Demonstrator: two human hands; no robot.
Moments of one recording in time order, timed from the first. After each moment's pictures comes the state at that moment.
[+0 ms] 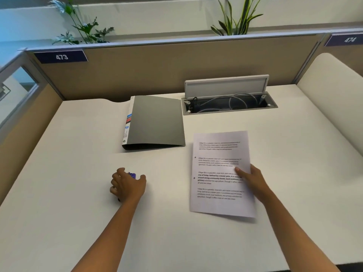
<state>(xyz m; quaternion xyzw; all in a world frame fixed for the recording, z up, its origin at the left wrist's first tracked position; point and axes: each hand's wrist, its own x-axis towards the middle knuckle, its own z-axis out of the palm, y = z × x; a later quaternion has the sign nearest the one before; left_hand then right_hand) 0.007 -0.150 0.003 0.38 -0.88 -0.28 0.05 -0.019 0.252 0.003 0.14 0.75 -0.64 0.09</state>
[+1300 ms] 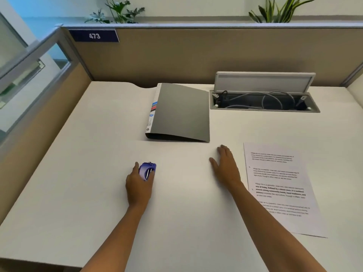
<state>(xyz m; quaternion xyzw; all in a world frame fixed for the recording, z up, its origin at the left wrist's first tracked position) 0.046 -0.183 -0.007 0.35 -0.83 -0.40 0.13 -0.084 0.092 -0.046 -0.06 0.95 -0.32 0.02</state>
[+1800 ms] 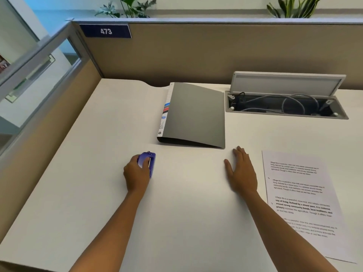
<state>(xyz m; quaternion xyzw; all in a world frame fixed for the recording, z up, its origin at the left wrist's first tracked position) -0.007 -0.239 0.004 0.34 -0.84 -0.38 0.18 -0.095 0.086 -0.050 -0.02 0.95 -0.30 -0.02</state>
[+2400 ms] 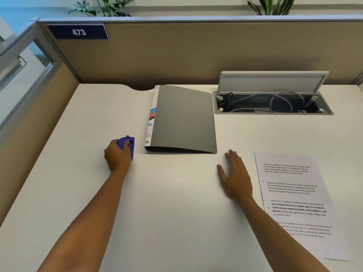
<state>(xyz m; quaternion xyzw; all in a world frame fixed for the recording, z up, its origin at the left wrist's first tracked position) -0.111 -0.302 -0.002 0.37 -0.84 -0.36 0.17 -0.095 0.081 -0.044 0.00 0.96 -0.29 -0.02</state>
